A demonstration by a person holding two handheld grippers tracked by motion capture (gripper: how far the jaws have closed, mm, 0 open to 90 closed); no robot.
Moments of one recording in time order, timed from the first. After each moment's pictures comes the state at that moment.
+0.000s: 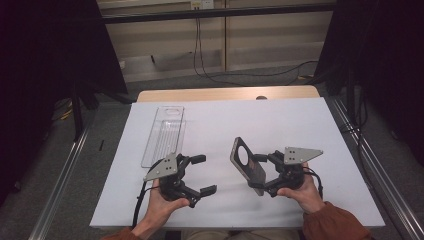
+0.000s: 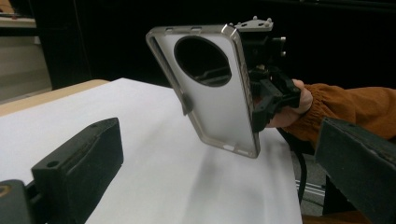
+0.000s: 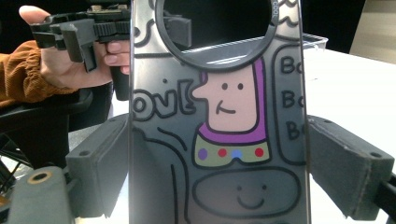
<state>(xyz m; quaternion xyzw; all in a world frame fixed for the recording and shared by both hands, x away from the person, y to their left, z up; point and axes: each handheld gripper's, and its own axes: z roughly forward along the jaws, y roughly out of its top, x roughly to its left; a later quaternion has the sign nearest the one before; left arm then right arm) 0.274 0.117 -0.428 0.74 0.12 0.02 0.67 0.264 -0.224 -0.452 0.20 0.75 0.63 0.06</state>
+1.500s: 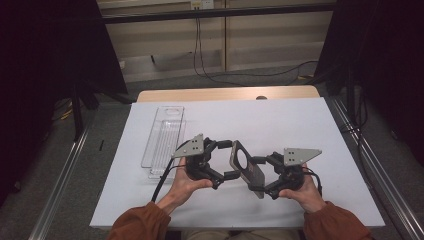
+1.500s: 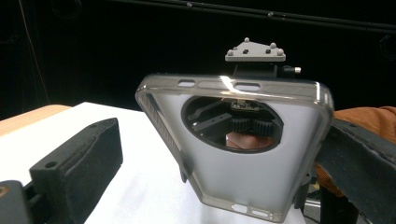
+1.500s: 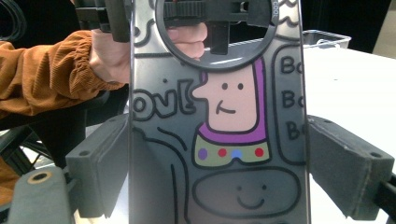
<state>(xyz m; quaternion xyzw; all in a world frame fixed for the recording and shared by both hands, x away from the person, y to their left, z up) 0.314 0.057 -0.425 0.72 0.06 -0.03 0.69 0.264 -0.224 -0.453 0.18 0.75 0.63 0.04</state>
